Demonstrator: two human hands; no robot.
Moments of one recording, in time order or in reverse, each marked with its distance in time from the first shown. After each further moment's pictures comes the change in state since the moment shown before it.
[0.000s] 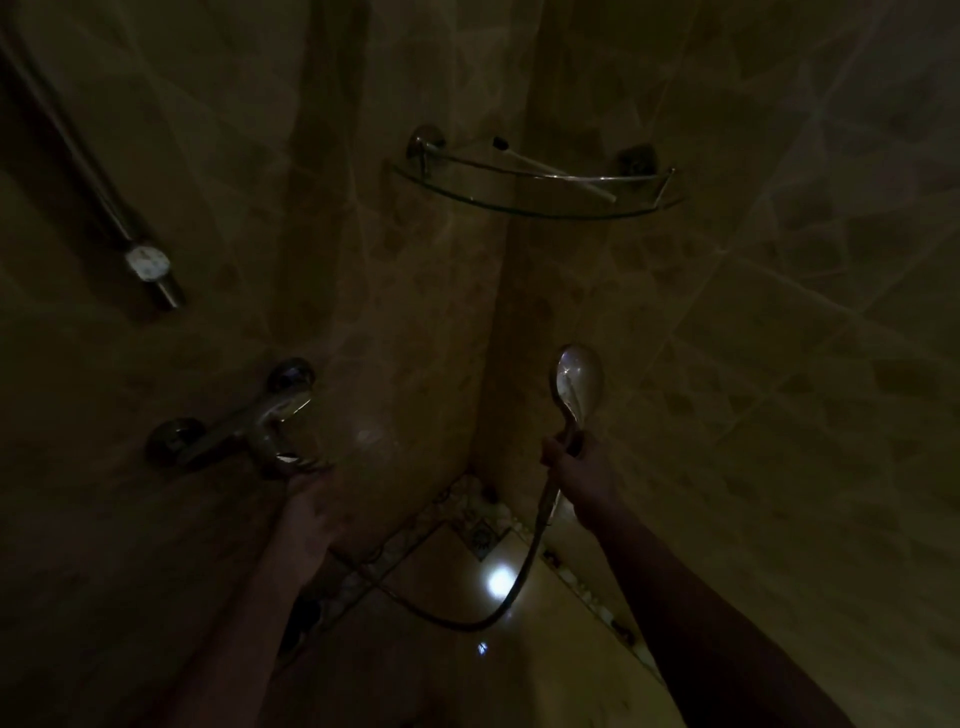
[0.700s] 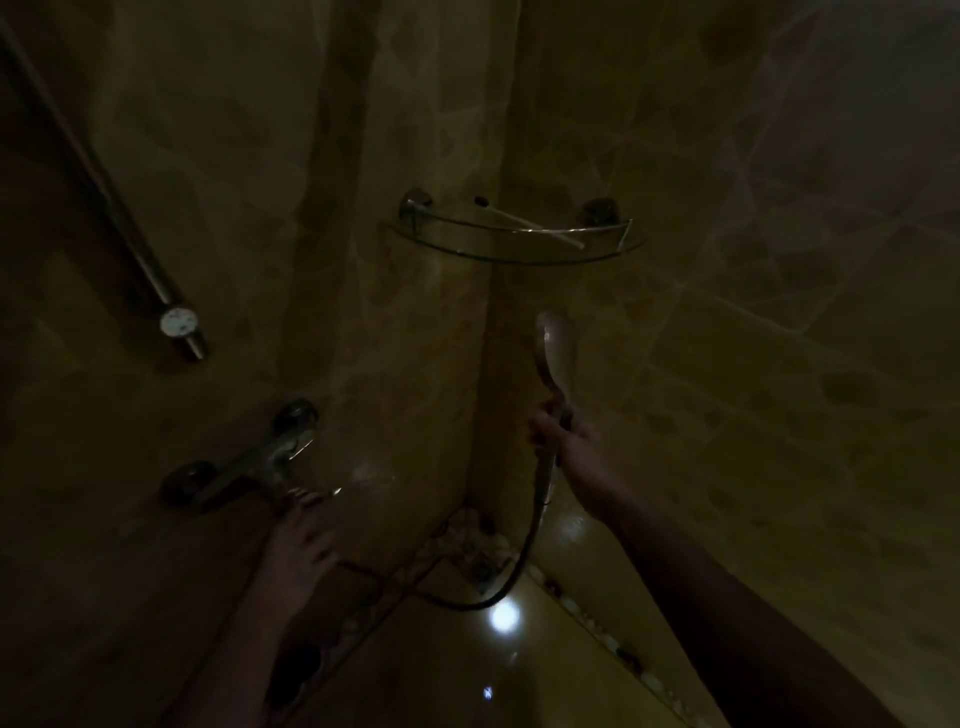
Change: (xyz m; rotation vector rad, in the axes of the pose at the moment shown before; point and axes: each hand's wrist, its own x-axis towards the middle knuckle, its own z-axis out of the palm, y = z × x) left_hand -0.008 0.018 -0.022 -0.082 -0.094 -0.014; right_hand -0.047 -0.097 -0.024 0.245 -0.220 -0.107
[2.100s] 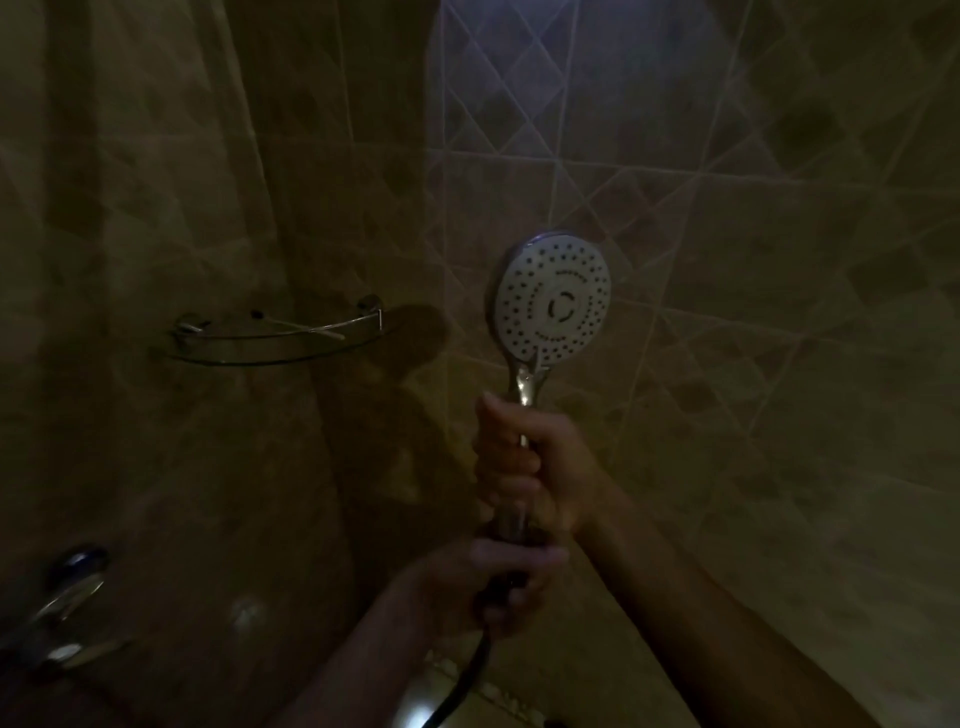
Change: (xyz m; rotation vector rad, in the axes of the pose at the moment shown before) left_hand -0.240 -0.082 0.356 0.581 -1.361 -0.338; right_hand -0.129 -0.121 -0.184 0.588 -0.658 -0.067
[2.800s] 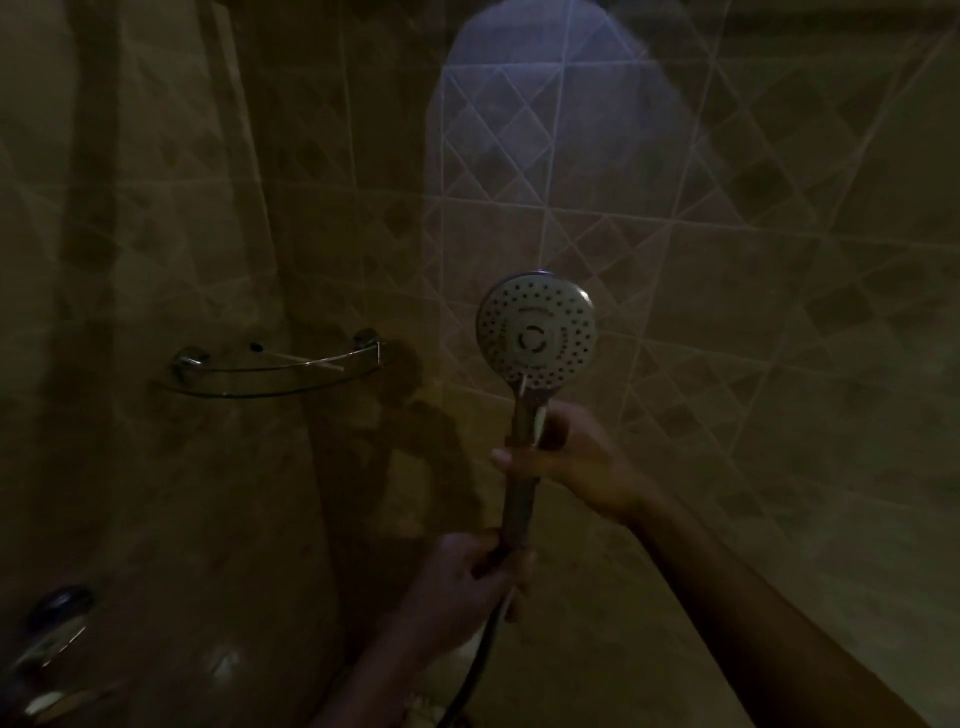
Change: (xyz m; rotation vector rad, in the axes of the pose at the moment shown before) left_hand -0.009 -0.013 -0.014 0.556 0.585 0.487; right_hand -0.030 -0.030 0.001 -0.966 0.398 -0.323
